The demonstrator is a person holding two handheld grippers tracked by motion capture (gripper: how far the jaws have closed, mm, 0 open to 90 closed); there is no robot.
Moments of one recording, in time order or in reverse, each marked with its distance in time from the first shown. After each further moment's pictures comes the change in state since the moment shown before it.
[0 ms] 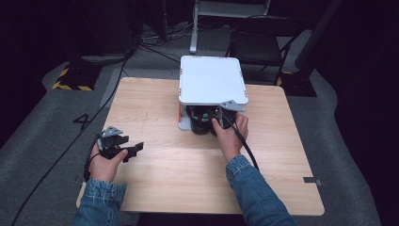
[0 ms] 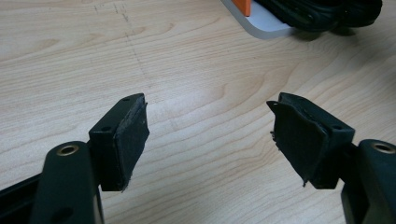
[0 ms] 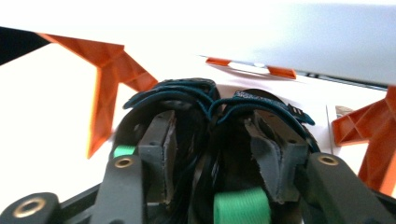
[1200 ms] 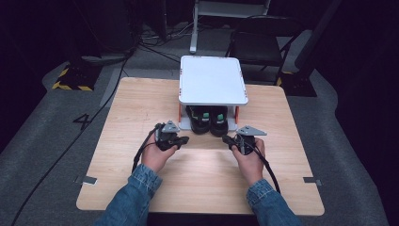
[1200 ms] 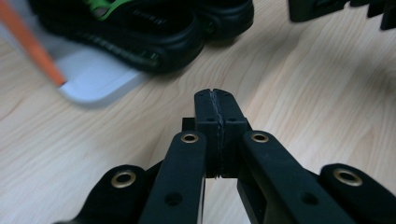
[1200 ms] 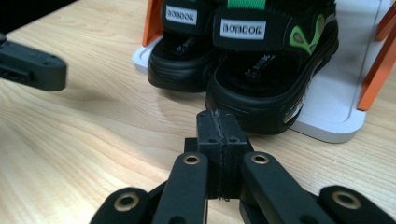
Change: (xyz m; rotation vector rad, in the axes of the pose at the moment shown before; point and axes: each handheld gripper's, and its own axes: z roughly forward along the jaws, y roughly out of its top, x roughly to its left) left arm -0.106 0.046 0.112 0.023 -0.267 0.311; right arm -0.031 -0.066 -0.070 0.135 0.250 0.002
